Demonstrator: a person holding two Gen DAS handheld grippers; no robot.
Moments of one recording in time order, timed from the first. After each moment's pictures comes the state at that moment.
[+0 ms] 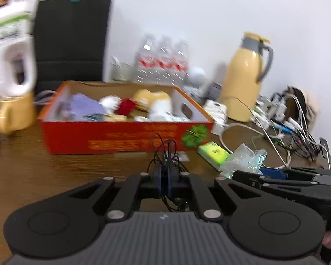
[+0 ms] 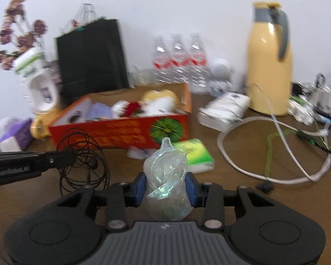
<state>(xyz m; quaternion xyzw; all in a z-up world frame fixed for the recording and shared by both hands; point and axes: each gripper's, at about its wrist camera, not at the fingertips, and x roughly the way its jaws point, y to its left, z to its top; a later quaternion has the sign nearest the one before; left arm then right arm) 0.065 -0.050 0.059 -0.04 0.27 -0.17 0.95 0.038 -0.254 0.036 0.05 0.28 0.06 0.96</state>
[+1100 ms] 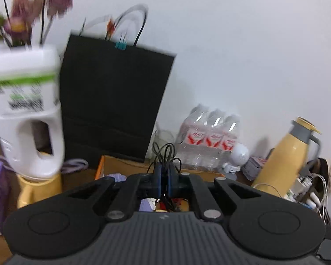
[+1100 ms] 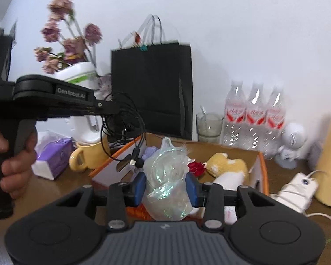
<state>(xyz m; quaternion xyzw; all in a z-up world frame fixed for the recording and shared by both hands) 0.236 0.029 0.144 -0.13 0.23 -0.11 0.96 0.163 -0.183 0.120 -0.01 0.25 0.20 0.95</state>
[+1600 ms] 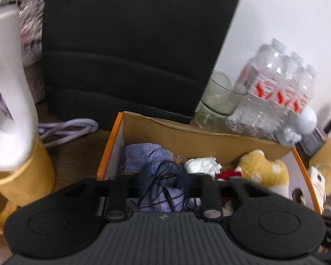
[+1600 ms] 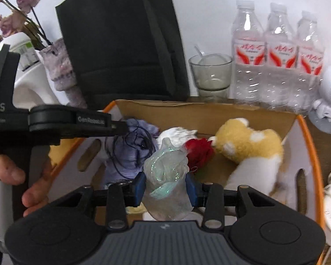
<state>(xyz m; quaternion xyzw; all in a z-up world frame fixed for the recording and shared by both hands) 0.363 0.026 0.062 -0.10 0.38 -0.05 0.92 0.306 -0.162 0.058 0.04 0.39 0.21 0.90</state>
